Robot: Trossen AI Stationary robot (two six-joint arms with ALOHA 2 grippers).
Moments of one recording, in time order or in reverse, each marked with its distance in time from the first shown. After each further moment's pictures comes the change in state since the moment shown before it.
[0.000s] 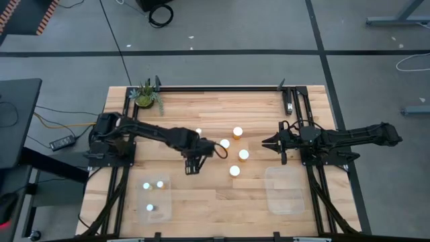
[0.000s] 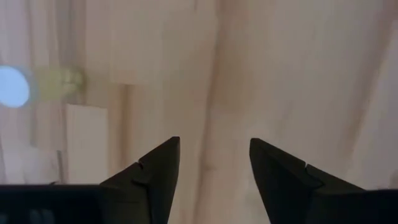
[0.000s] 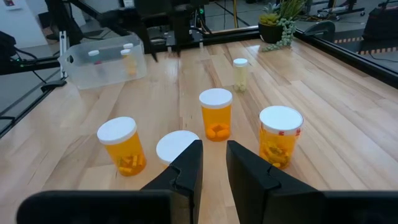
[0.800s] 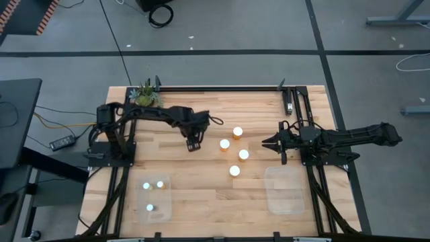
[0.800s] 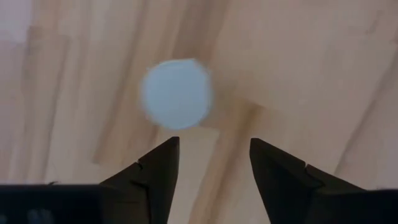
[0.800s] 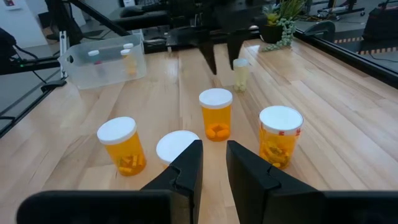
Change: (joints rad) left arm 0.342 0.001 -0.190 0.239 0.080 0.136; right arm 0.000 0.000 0.000 0.000 0.000 0.000
